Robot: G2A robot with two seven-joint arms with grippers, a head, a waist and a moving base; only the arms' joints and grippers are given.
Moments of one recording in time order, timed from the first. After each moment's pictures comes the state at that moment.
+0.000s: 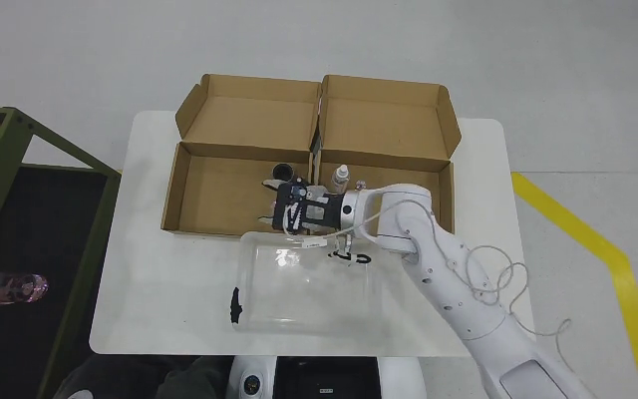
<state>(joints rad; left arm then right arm) -0.19 -0.18 -0.57 -1.44 2.04 -0.23 0.13 -0.90 -1.37 0.95 -1.65 -1.33 -0.79 0.35</state>
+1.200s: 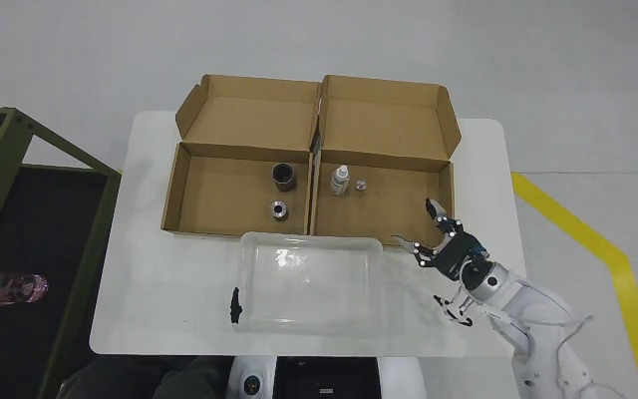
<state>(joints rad) -0.19 -0.18 -0.57 -1.44 2.04 -0.23 0.13 -1.67 -1.23 1.63 -1.99 -1.57 -0.67 -0.15</state>
